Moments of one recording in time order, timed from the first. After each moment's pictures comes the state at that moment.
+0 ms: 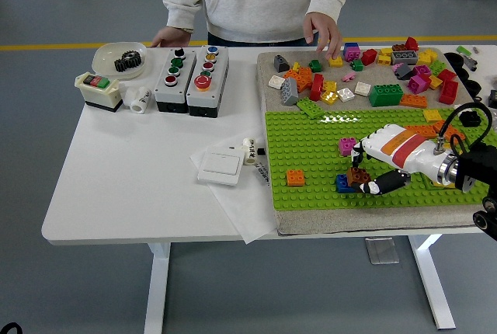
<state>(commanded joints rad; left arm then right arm) -0.20 0.13 -0.64 -0.27 1.47 -0.13 0.32 0.74 -0.58 0.49 1.10 -2.00 -0.15 0.30</state>
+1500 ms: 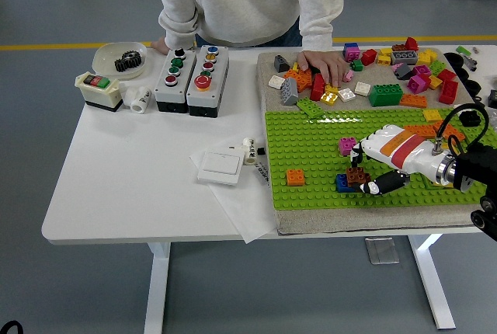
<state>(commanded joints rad) -0.20 0.13 -0.64 -0.27 1.47 -0.12 0.32 0.75 -0.56 0.47 1.06 -2.01 -0.16 0.32</state>
